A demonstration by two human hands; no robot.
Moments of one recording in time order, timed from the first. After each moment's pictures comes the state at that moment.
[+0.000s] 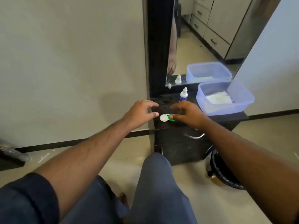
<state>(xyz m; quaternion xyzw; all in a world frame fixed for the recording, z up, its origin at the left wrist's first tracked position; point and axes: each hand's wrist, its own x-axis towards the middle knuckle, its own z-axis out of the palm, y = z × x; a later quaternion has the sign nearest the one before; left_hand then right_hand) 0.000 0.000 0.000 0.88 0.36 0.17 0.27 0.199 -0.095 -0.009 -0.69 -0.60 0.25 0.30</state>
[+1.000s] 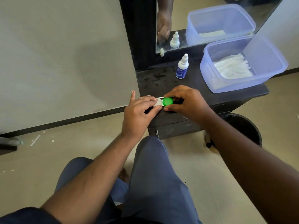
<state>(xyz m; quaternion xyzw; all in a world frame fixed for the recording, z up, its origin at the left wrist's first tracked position) 0.033 -0.021 -0.084 0.82 0.36 0.36 0.26 0.214 -0.078 -0.060 -0.68 -0.62 0.22 0.33</state>
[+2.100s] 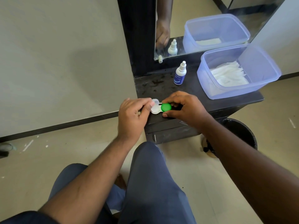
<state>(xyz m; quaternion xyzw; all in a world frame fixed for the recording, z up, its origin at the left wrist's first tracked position) 0.035 -0.013 -0.074 0.79 0.35 0.45 0.25 0.217 -0.076 -0.063 -0.68 -0.61 0.23 0.32</state>
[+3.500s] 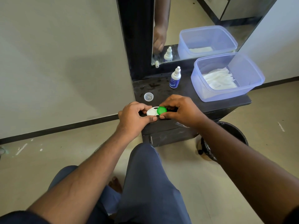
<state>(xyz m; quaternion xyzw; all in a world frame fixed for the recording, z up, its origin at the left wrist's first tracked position) 0.036 -0.009 -0.072 0.75 0.45 0.25 0.40 0.220 -0.078 -0.054 -0.66 -0.66 0.23 0.29</state>
